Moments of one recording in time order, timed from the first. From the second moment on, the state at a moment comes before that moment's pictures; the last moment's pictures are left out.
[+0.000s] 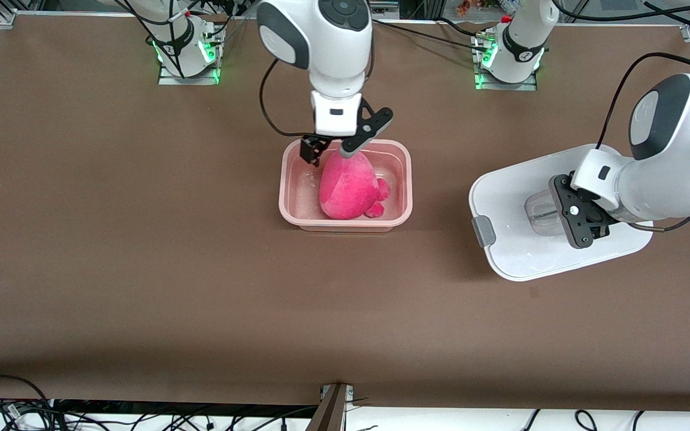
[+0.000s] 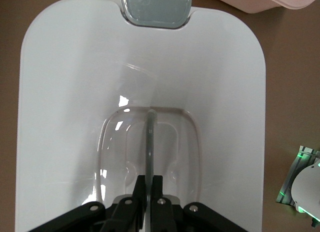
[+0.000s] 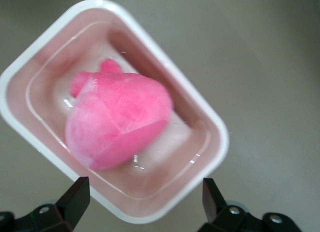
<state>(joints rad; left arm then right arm) 0.08 0.42 -0.27 -1.33 0.11 1.51 1.08 0.66 0.47 0.21 -1.29 -0.26 1.74 0.13</state>
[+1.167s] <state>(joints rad) -0.38 0.58 -0.30 -1.33 -0.04 1.88 1.05 0.39 0.36 -0.26 -1.27 -0.02 1.56 0.12</state>
